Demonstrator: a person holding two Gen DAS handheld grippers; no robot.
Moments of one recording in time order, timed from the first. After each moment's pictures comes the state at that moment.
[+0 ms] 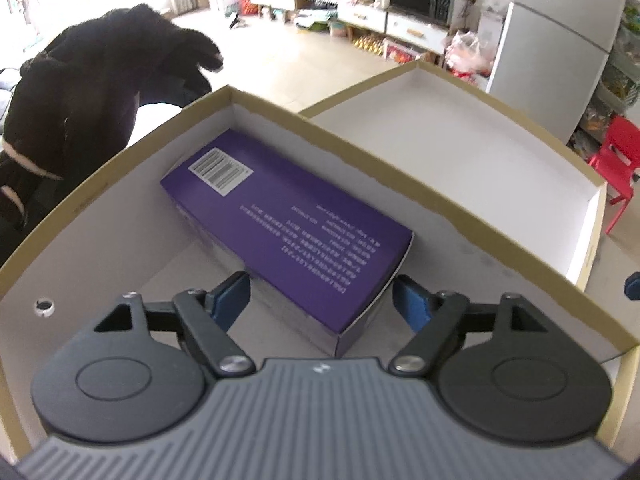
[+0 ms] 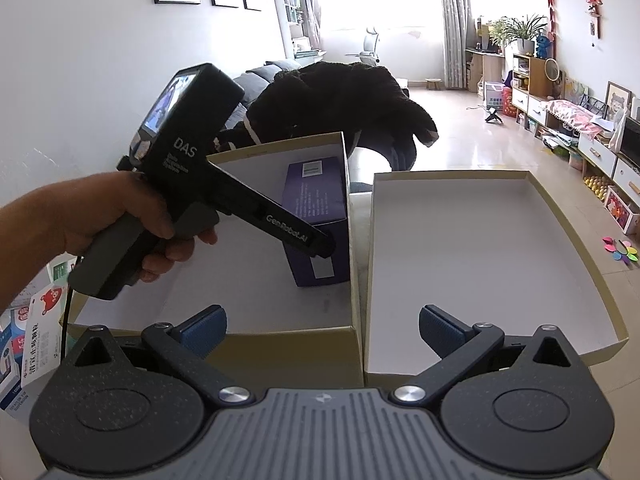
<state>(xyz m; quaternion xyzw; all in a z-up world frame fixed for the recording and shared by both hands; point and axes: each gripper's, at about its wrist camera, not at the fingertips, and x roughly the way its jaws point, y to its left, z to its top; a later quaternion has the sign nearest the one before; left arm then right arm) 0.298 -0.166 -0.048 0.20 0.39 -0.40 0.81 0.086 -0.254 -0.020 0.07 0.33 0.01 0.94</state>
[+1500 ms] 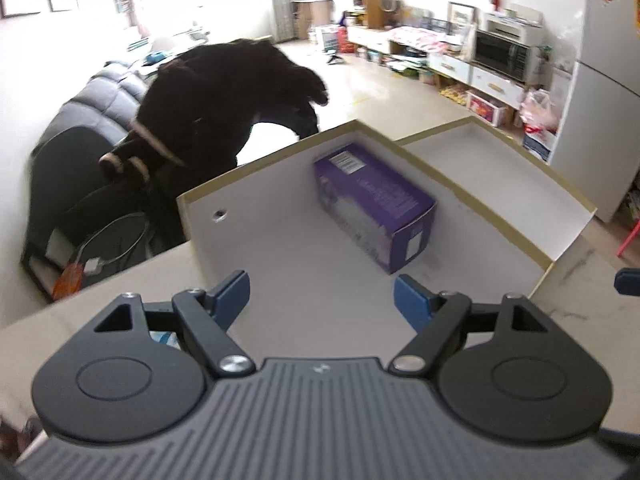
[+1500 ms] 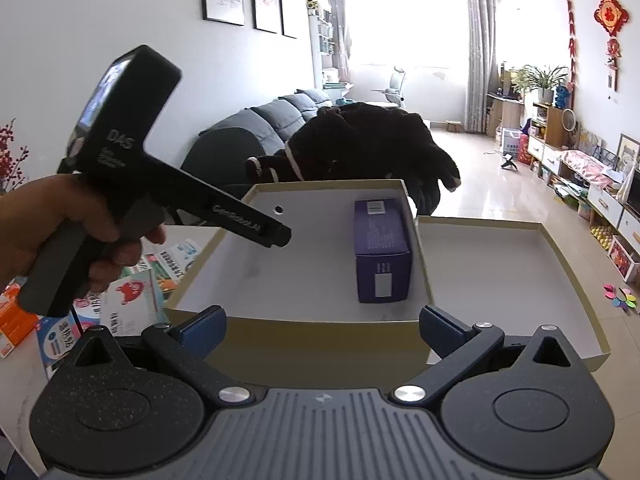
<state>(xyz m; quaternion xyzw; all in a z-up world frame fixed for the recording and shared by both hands) 0.201 -0.055 0.042 0.16 0.35 -0.25 0.89 0.027 -0.191 0.038 0.03 0.29 0.04 0.96</state>
